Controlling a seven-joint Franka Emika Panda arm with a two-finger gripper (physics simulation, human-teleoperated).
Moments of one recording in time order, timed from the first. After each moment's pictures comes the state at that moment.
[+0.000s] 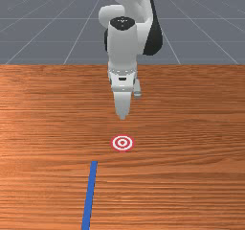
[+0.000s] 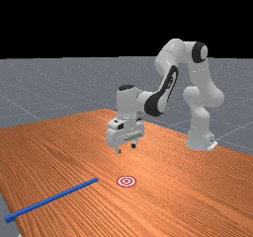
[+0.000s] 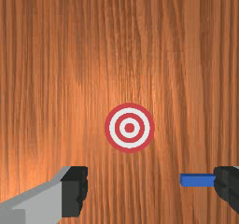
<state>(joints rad) 0.00 0.39 0.00 -1.96 0.00 2.36 -0.79</state>
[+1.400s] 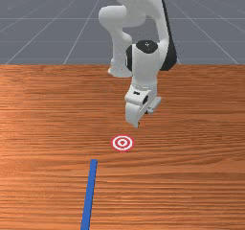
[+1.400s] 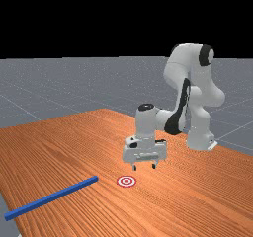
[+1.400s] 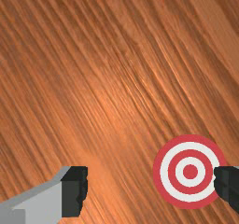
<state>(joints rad) 0.21 0.46 -0.07 -2.12 0.05 2.57 -0.18</state>
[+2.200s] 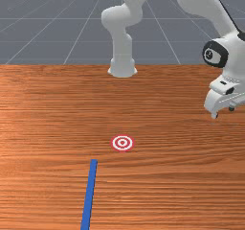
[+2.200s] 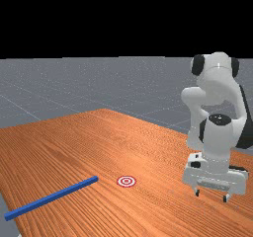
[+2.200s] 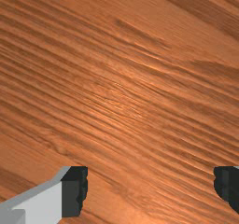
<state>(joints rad) 0.72 0.68 -0.12 -1.67 0.11 2.33 0.84</state>
